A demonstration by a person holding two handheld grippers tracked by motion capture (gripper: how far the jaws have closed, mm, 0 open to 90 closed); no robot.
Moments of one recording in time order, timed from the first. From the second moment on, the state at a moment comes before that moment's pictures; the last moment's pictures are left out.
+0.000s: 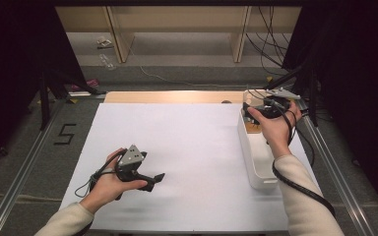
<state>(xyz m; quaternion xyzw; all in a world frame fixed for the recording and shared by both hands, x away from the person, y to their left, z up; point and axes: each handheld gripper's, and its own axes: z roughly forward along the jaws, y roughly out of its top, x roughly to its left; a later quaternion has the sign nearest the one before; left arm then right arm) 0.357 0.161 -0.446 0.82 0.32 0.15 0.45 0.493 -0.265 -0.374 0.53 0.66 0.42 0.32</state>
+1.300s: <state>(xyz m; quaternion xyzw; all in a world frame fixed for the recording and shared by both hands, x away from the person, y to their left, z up) 0.357 0.162 -0.446 0.82 0.33 0.15 0.45 0.401 -0.242 -0.383 0.41 0.73 0.48 0.26</state>
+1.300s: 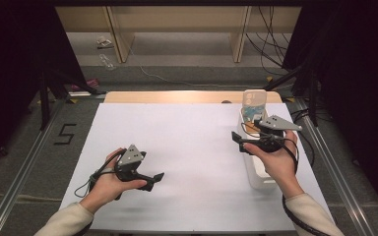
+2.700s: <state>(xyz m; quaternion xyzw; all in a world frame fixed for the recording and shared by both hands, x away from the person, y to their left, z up) 0.356 0.165 -0.444 0.81 0.33 0.16 0.45 0.358 -0.252 -0.399 0.37 0.74 0.51 0.23</state>
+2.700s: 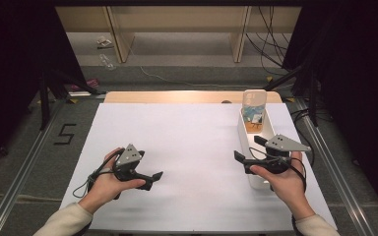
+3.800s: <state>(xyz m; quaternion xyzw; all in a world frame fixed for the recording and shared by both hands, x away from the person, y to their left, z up) 0.356 0.165 -0.445 0.81 0.33 0.16 0.45 0.333 -0.254 -0.409 0.35 0.74 0.53 0.22</state>
